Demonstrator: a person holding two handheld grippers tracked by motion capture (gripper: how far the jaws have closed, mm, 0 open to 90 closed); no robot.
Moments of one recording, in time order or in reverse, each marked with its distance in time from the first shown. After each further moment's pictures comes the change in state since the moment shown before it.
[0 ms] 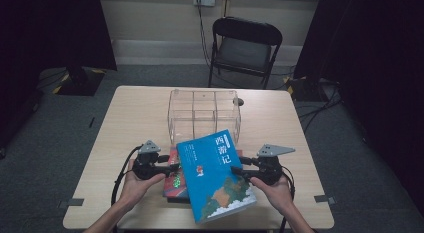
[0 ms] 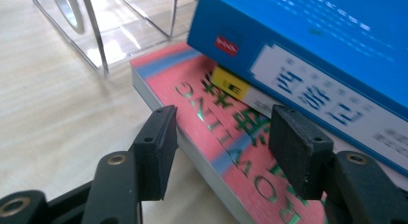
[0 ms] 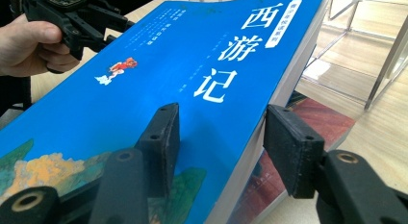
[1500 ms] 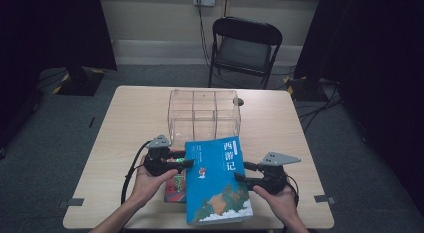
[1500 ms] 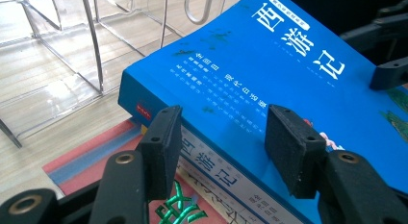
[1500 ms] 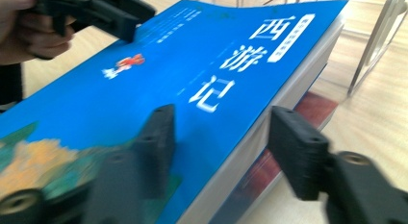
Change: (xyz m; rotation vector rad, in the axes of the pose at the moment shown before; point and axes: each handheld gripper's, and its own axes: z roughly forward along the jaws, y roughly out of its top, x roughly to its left) left arm -0.032 0.036 0.003 -0.064 -0.143 0.023; right arm 0.019 -0.009 -0.017 -0.007 -0.075 -0.003
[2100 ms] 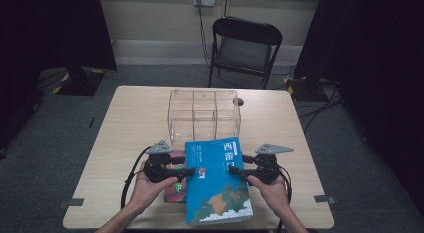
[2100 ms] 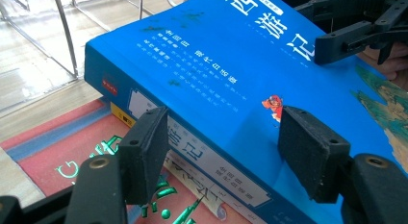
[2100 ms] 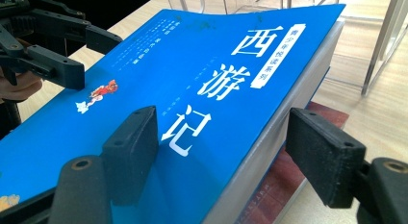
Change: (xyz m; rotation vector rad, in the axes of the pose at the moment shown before) left arm -0.010 -0.009 -0.003 0.023 -0.040 0.005; right arm -0.018 0.008 0.027 0.002 0.035 0.120
